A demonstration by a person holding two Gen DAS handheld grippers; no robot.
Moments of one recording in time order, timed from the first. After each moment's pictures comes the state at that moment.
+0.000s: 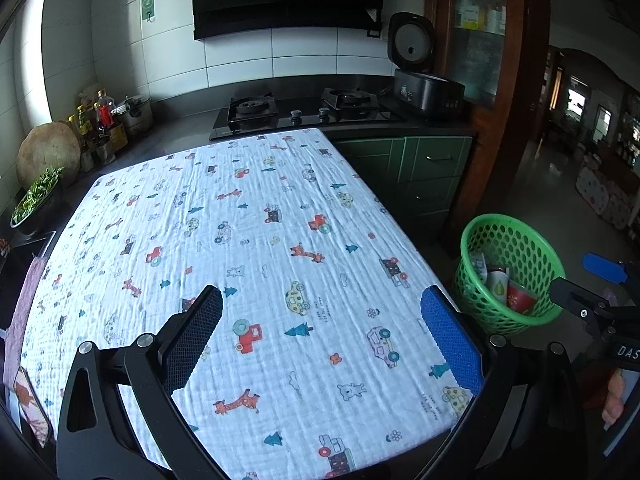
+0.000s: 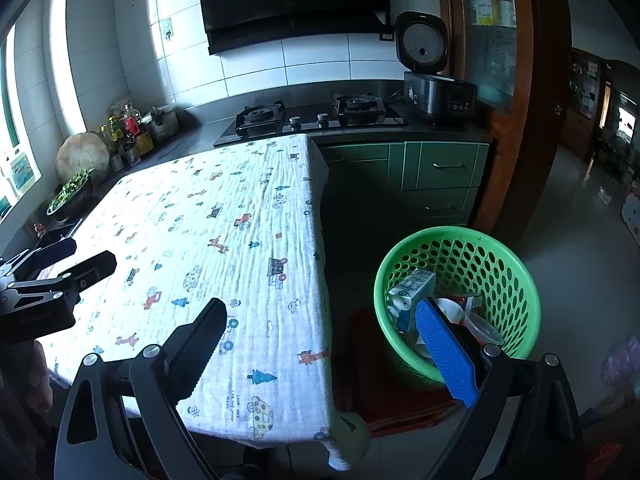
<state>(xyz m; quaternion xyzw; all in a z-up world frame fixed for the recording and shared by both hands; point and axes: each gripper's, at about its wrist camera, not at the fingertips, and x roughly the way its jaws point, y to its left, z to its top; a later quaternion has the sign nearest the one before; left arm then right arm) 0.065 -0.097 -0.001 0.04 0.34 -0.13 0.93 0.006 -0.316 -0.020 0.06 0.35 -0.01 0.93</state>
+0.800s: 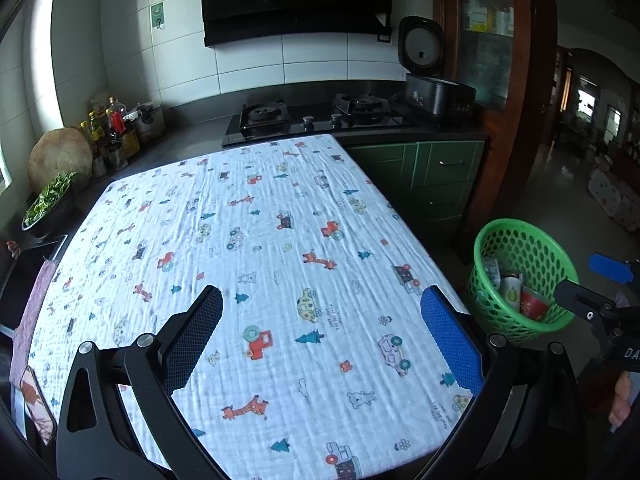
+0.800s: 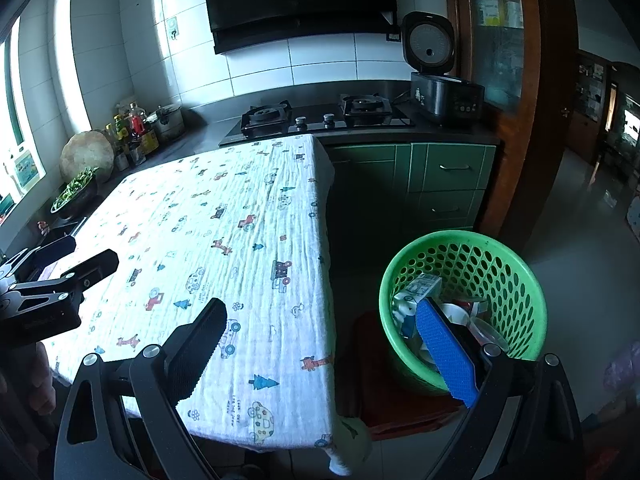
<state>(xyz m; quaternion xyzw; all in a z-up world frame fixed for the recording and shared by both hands) 0.070 -0.098 -0.003 0.05 0.33 -0.11 0.93 0.016 -0.316 -0.021 0.06 0.35 0.00 0.93</state>
